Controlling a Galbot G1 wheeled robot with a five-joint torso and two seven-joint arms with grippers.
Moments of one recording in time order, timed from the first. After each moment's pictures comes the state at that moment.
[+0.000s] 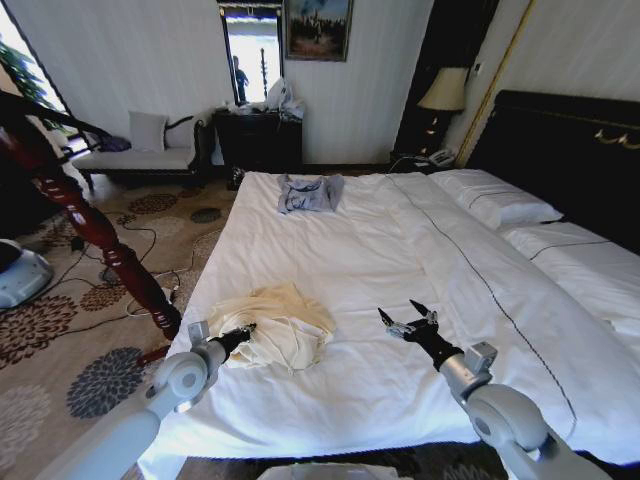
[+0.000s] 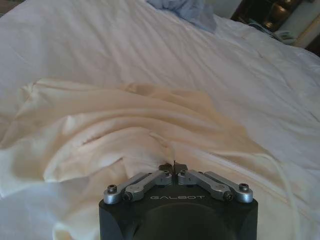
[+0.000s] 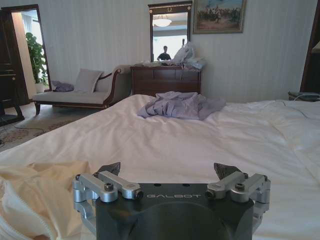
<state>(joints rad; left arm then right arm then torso) 1.29 -0.71 -0.23 -2.13 -1.35 0.36 -0.47 -1.67 0.89 0.65 2.23 0.63 -0.16 0.01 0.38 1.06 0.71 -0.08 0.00</state>
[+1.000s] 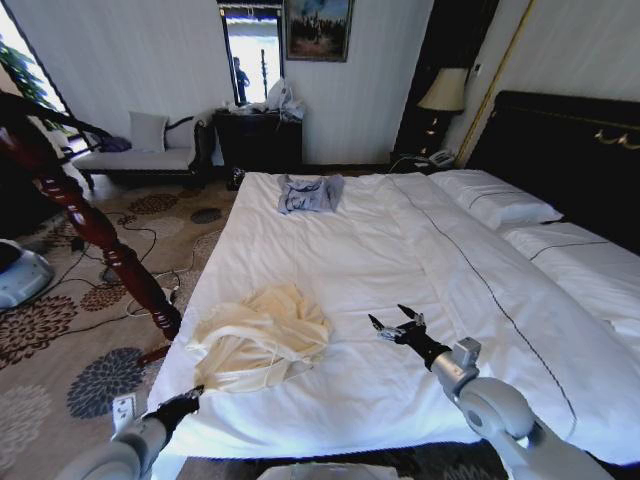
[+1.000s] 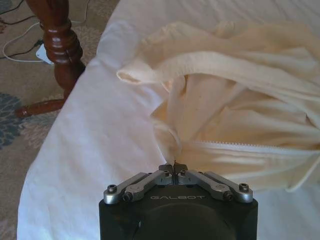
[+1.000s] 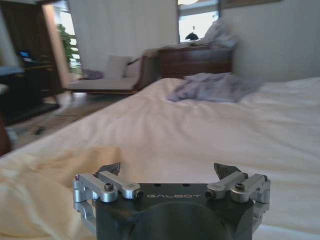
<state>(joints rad) 2.07 -0.82 -0.74 -2.44 -1.19 0.47 -0.63 -1.54 0.78 0.53 2.19 0.77 -0.23 -0.04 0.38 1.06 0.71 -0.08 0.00</state>
